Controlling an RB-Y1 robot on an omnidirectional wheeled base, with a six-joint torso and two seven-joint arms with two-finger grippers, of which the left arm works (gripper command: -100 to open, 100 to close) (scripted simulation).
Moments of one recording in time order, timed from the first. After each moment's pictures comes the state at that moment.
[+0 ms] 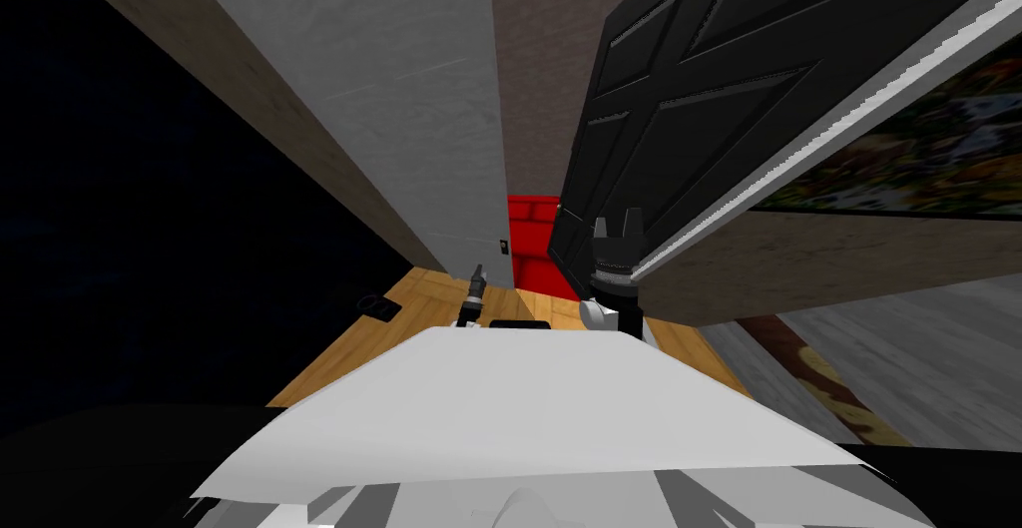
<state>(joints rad) 0.32 0.08 -0.19 -1.37 0.02 -0.67 -0.01</state>
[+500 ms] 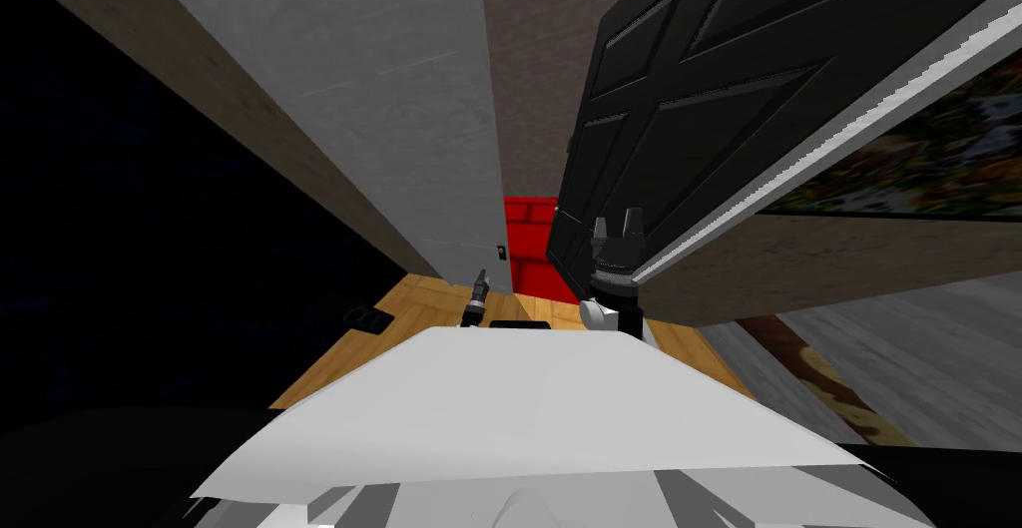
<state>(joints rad) 0.29 0.07 -0.21 -1.24 0.02 -0.71 -0.01</state>
